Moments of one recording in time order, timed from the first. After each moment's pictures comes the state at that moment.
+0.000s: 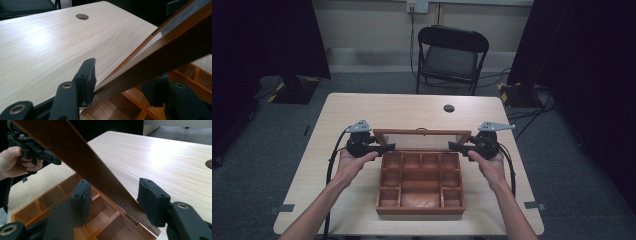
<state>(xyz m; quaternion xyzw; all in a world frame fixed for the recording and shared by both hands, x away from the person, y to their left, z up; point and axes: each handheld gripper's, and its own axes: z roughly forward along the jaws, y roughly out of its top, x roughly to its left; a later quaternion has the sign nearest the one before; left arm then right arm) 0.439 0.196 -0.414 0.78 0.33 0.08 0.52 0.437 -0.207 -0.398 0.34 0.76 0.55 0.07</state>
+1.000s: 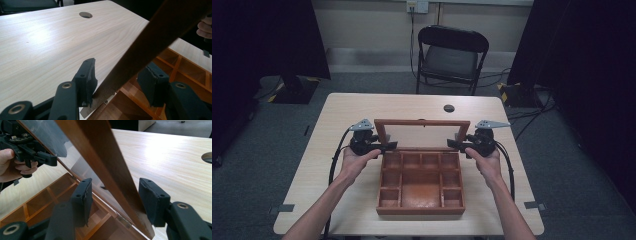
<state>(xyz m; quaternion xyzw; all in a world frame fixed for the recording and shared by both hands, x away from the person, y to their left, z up) 0.453 0.193 -0.425 0.78 0.34 0.08 0.52 0.454 -0.204 -0.410 0.36 0.76 0.54 0.07</state>
